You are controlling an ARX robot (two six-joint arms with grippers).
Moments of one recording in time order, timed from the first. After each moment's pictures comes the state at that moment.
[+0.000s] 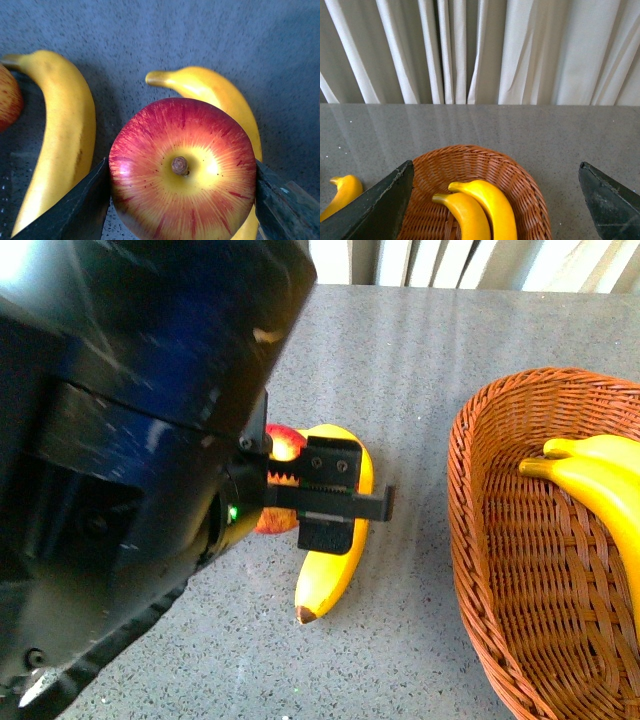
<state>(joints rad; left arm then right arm) -0.69 1.71 0.66 0.34 -0.29 -0.38 0.00 0.00 0.02 0.00 0.00 0.00</state>
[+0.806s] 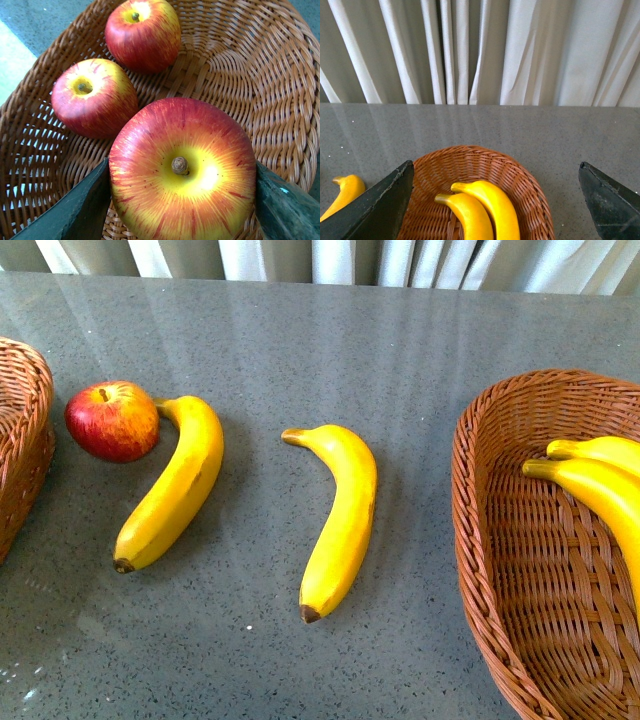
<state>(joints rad) -0.01 1.20 0.30 0.22 -0.29 -0.30 0.00 0.00 0.02 0.00 0.00 0.00</state>
